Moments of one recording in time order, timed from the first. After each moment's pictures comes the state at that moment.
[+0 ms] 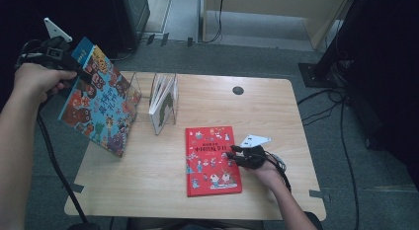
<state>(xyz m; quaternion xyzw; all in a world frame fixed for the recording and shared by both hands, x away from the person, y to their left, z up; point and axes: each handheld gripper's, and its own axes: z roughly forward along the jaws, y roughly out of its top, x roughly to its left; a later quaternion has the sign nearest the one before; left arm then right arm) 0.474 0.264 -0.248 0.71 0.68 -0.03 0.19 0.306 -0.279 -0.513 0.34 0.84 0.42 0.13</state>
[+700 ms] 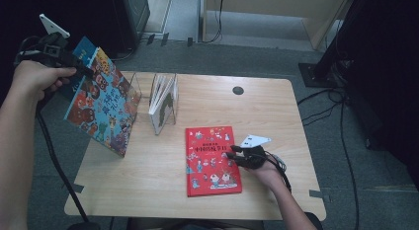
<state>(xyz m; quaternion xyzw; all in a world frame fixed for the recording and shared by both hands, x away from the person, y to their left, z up) 0.474 0.274 -0.239 0.72 0.66 -0.02 0.22 0.306 -0.279 -0.513 0.33 0.84 0.42 0.13</state>
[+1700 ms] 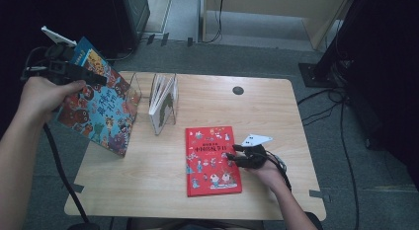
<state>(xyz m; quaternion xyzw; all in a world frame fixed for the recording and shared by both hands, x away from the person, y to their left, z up) 0.418 0.236 -0.246 0.75 0.58 0.01 0.32 0.308 -0.282 -0.512 0.35 0.83 0.42 0.11</state>
